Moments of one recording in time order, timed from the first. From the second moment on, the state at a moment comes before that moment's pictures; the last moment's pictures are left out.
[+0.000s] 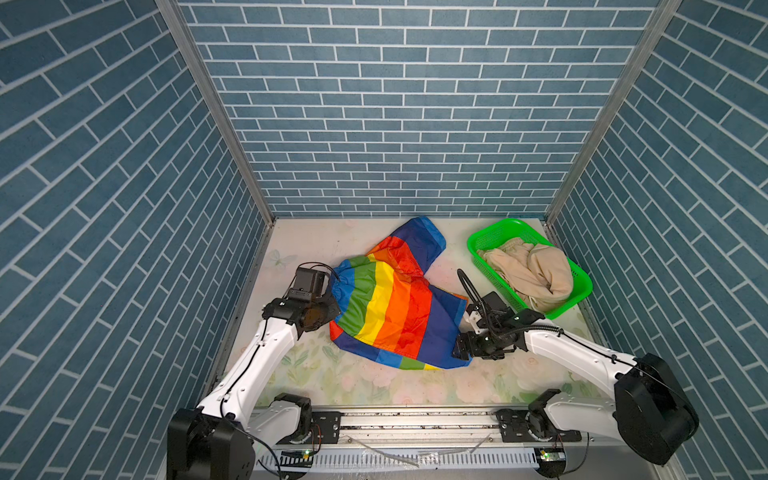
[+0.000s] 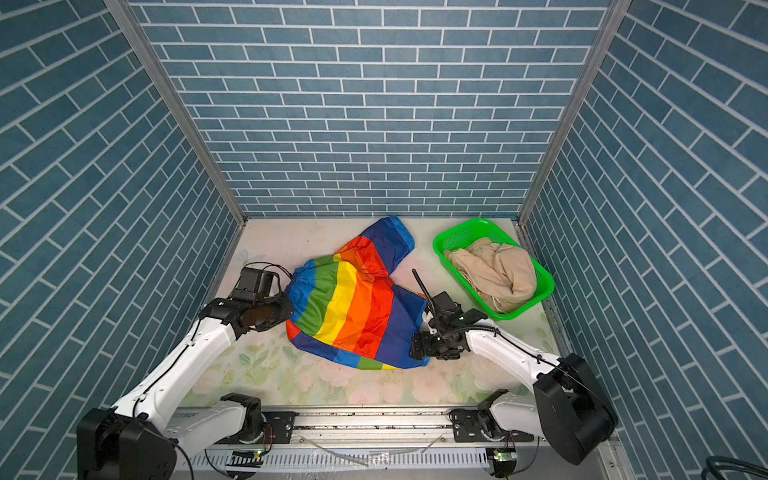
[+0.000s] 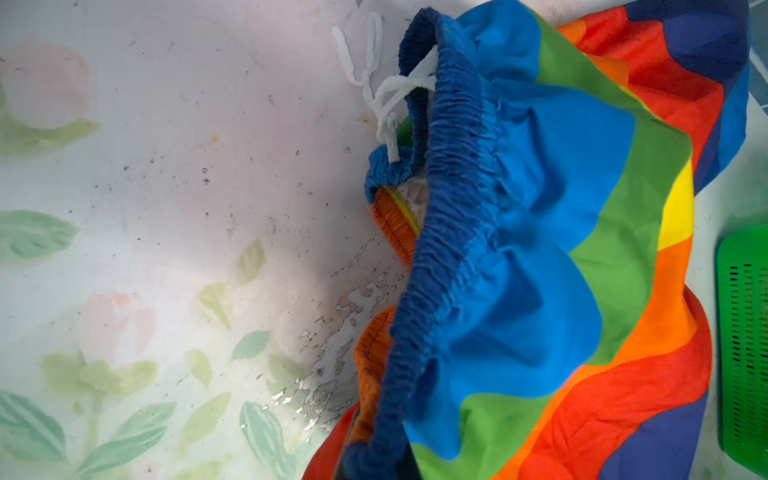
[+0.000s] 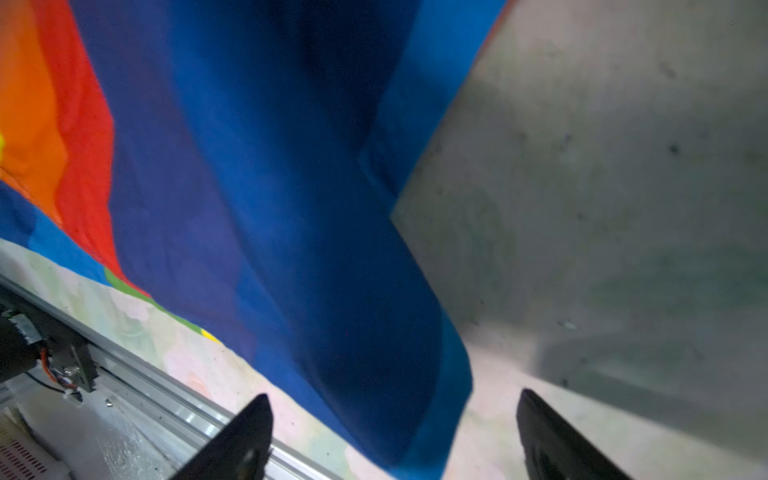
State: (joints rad) left arm -0.20 1.09 0.81 -0.74 0.04 -0.68; right arm 0.62 1.26 0.64 -0.63 -0.34 0.50
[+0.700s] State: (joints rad) left arm -0.04 1.09 0.82 -0.77 0.09 -0.59; right arm 0.41 1.87 1.32 -0.56 -0.28 0.44
